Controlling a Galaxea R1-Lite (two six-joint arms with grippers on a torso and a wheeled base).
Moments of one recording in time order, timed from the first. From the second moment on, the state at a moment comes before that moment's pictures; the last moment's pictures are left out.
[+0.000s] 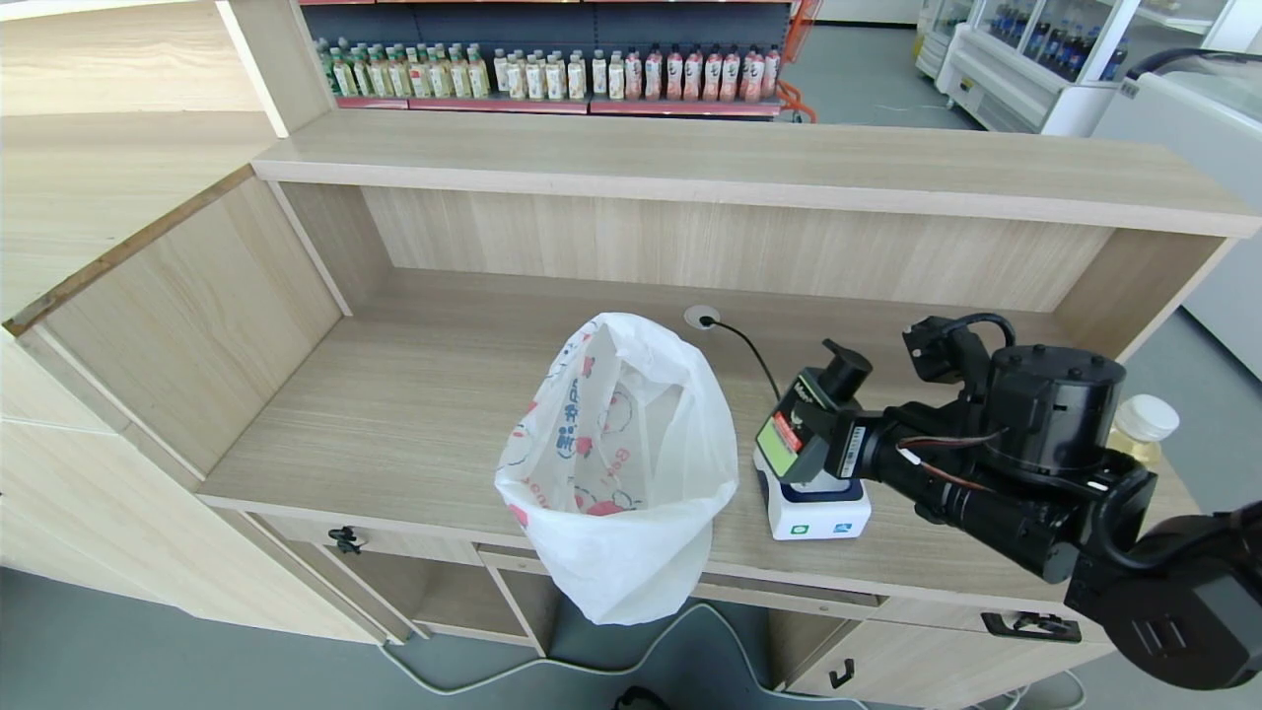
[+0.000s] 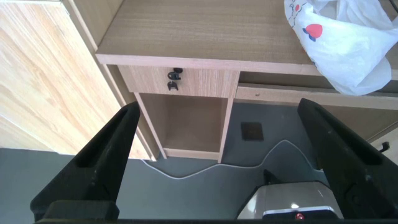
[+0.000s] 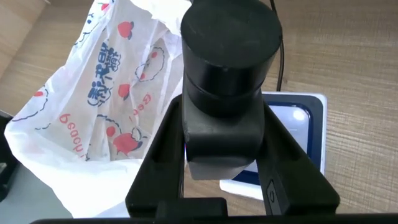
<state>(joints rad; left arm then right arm) -0.01 0.00 0.00 0.04 -0.04 0.04 0.50 1.77 -0.61 -1.01 -0.10 0.24</state>
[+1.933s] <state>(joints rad) -0.01 0.00 0.00 0.04 -0.04 0.03 0.45 1.73 -0.59 -1.02 -0.09 0.28</state>
